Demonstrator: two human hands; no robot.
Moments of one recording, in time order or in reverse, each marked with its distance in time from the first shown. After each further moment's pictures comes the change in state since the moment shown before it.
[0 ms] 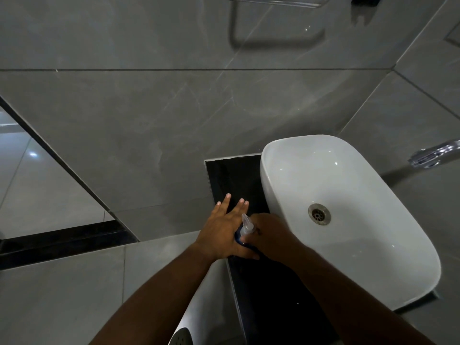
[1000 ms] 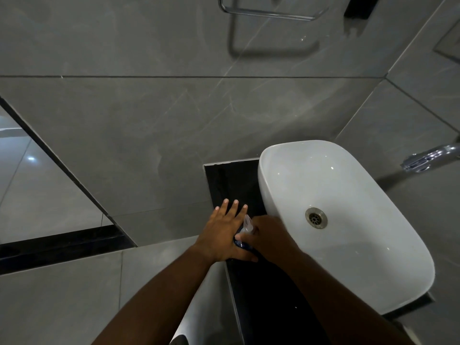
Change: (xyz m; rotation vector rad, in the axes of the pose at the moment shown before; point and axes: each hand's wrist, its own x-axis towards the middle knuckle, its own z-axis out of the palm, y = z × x) left_hand 0.002 0.001 -0.001 0.026 -0.048 -0.026; right_hand 0.009 0.012 0.009 -0.057 0.126 -0.003
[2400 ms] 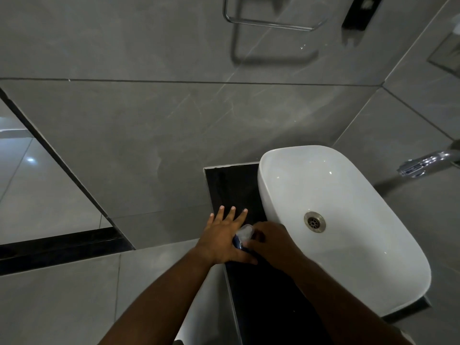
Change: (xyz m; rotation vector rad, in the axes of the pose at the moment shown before) left_hand -0.001 0.000 0.001 -0.094 -0.060 -0.094; right_hand -0.009 0.017 0.003 0.058 -0.013 0.010
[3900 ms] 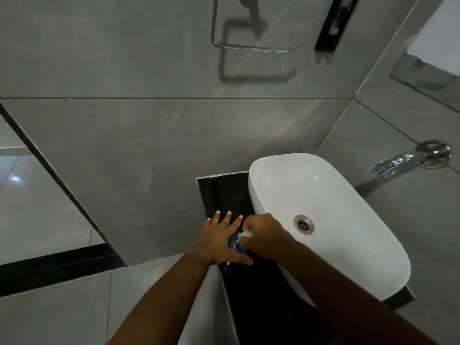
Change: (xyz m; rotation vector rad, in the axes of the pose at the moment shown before) left_hand 0.006 0.001 -0.008 0.114 -0.077 0.022; right_hand -0.025 -0.058 -0.042 -0.157 -0.012 0.001
